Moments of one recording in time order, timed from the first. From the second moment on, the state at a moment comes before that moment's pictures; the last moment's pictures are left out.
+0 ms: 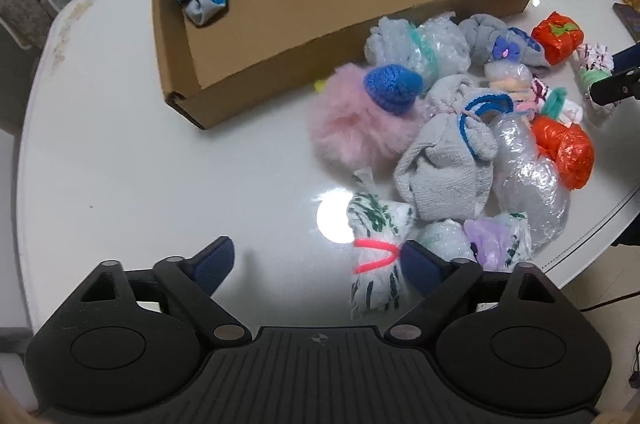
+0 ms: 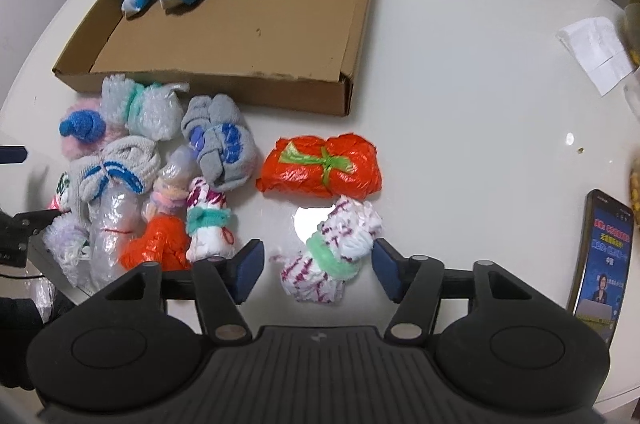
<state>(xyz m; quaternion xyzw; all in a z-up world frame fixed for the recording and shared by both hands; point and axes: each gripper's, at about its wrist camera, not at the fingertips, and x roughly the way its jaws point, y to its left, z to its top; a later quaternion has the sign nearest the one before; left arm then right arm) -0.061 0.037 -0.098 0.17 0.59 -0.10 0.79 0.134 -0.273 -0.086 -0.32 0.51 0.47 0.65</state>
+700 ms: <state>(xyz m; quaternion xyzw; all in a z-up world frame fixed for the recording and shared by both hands) -0.055 0.039 -0.094 0.14 0.59 -0.12 0.79 0.135 -0.294 -0.099 -0.32 0.51 0.48 0.64</state>
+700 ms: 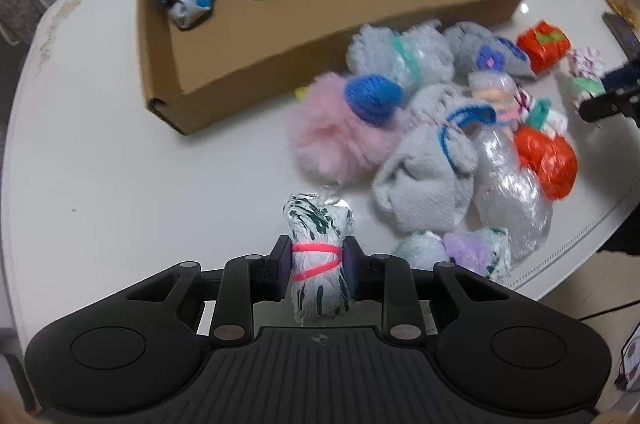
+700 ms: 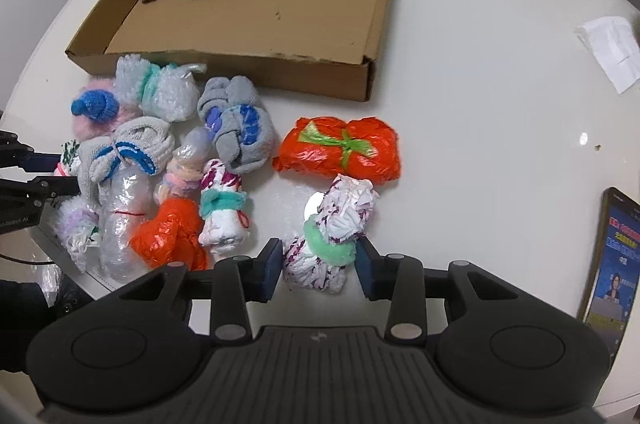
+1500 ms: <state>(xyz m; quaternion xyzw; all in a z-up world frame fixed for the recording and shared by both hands) 0.064 0.068 0.001 0.10 0.47 -0.06 0.87 0.100 -0.152 0.002 -0.25 0.34 0.63 0.65</state>
